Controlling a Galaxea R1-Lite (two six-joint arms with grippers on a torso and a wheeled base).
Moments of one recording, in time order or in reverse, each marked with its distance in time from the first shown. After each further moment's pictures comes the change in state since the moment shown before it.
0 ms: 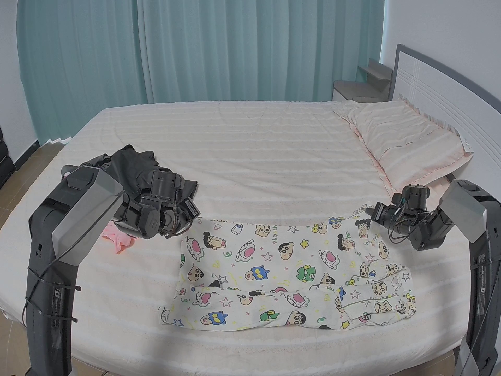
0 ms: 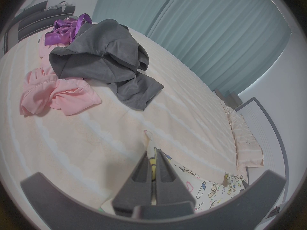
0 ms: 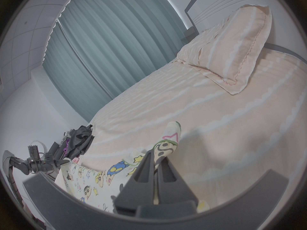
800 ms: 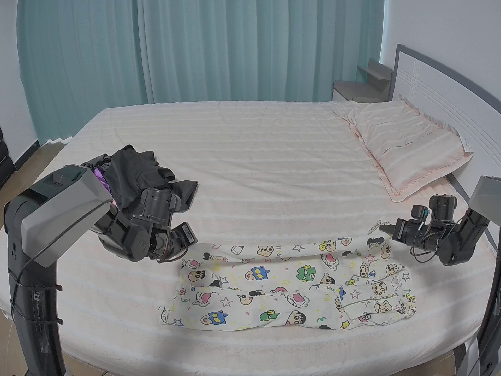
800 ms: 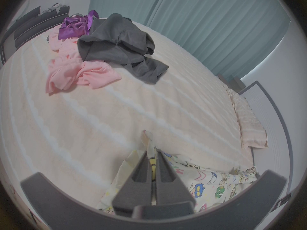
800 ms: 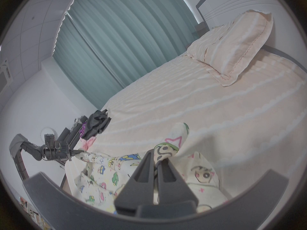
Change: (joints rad) left arm -0.045 -0.171 0.373 -0.075 -0.009 0.035; right arm -0.061 -0.275 0.488 -0.123 0.184 -0.109
